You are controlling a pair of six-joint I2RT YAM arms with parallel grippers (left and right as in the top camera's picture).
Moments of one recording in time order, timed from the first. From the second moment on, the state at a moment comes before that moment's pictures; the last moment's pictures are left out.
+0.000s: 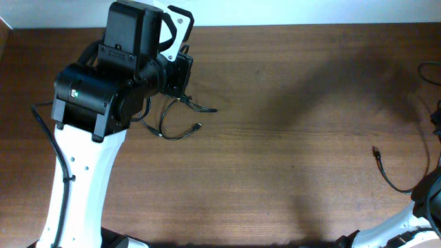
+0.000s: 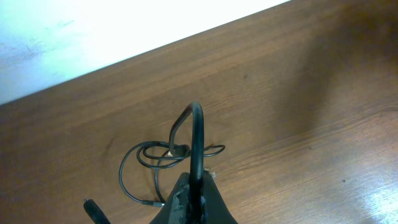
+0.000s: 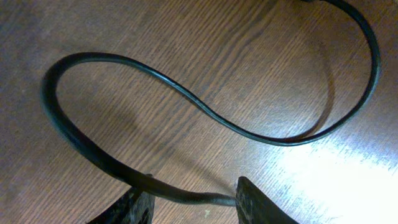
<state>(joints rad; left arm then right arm) -0.36 1.61 2.21 -1.37 -0.03 0.06 -0.71 1.98 1.55 -0.73 0.15 0.19</state>
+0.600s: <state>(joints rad) -0.36 1.61 2.21 -1.37 -0.04 0.06 -0.70 1.98 1.43 -0.59 -0.13 -0.18</state>
